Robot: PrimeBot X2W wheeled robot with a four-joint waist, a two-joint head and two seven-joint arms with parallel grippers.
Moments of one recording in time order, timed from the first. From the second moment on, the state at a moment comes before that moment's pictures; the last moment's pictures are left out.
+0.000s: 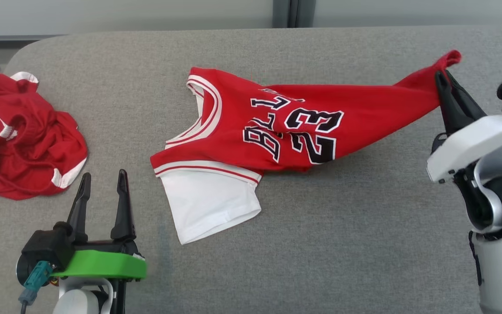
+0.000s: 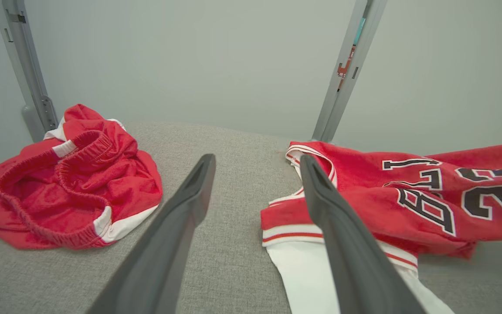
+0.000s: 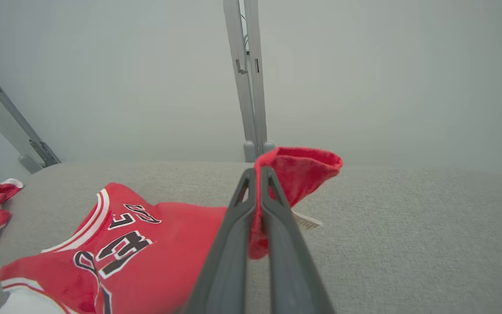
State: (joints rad) left arm -0.10 0.05 -0.01 0.15 -0.29 -0.13 -0.26; right arm -0.38 -0.15 -0.06 -0.08 0.24 0.13 0.35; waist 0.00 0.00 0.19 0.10
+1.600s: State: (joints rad) left arm -0.16 0.05 -0.06 0.14 -0.31 -0.13 -0.26; right arm -0.87 -0.26 0.06 0.88 0.26 0.13 -0.04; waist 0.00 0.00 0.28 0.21
